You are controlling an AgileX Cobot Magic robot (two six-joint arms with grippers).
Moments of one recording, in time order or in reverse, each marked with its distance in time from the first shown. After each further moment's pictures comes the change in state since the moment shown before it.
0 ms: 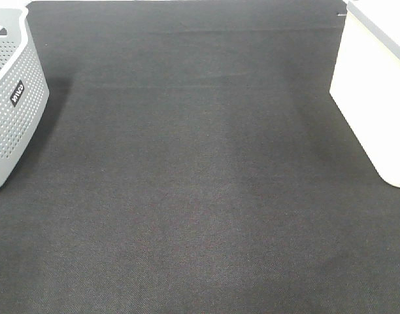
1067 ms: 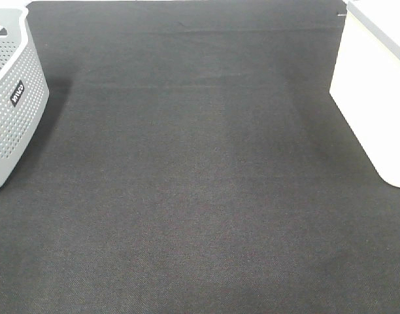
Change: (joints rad) left arm 0.000 0.000 0.000 0.000 0.000 0.000; right arm 0.000 -1.042 0.548 -0.008 -0.130 -0.022
